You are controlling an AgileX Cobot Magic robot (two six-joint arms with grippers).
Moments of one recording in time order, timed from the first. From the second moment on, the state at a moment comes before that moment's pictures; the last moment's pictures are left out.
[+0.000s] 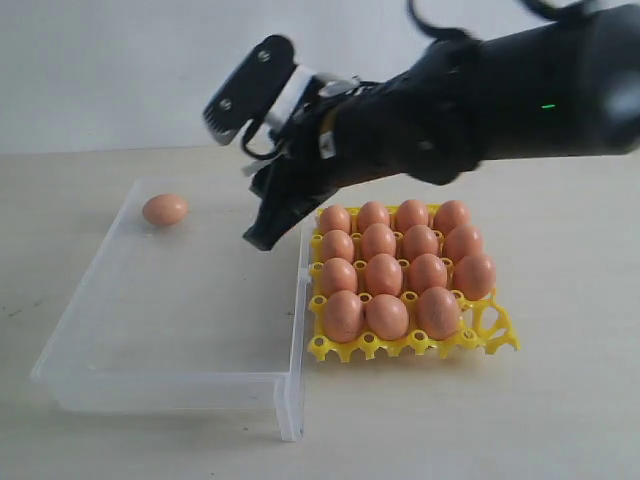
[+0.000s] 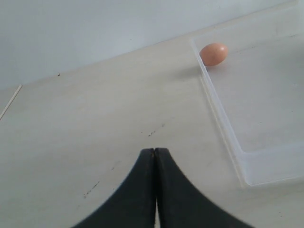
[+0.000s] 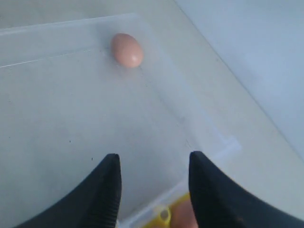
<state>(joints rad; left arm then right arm) -0.02 0.01 0.00 0.03 0.37 0.21 0.73 1.84 -1.26 -0.30 0.20 -0.19</state>
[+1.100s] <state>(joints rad) -0.02 0.01 0.00 0.03 0.37 0.21 0.77 2.62 -2.10 -0.13 0.14 -0.72</state>
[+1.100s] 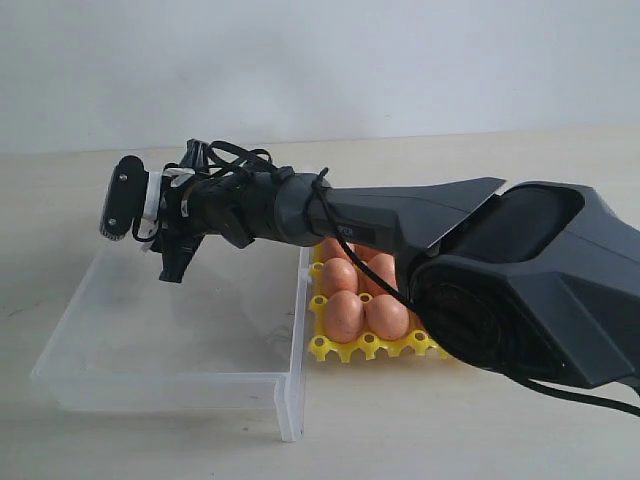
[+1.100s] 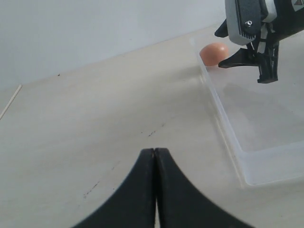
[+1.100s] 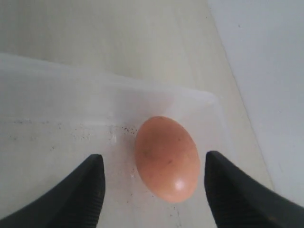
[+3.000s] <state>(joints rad) -0.02 0.01 0.00 0.03 0.37 0.21 0.75 2.79 -2.36 0.09 0.24 -0.75</state>
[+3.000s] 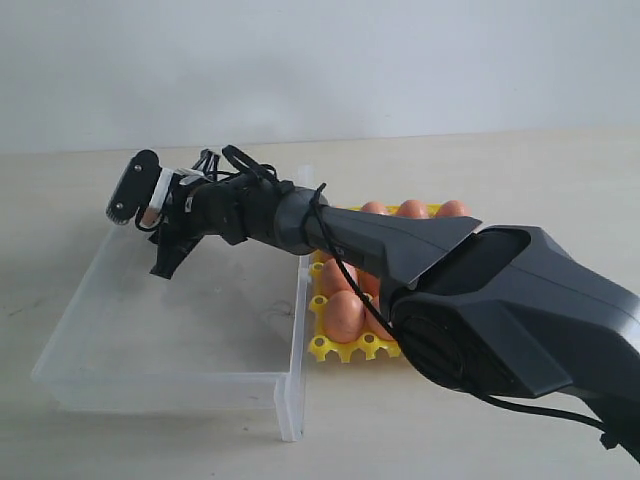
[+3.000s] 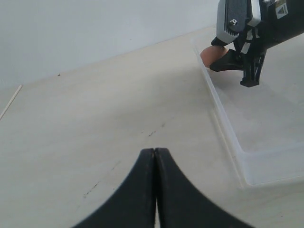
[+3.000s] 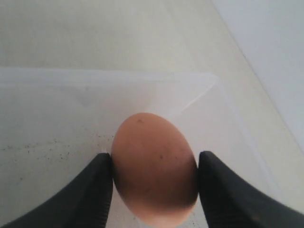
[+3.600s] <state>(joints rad) -0.02 0.01 0.00 0.03 0.37 0.21 0.77 2.50 -2.16 -0.16 0.37 -0.15</state>
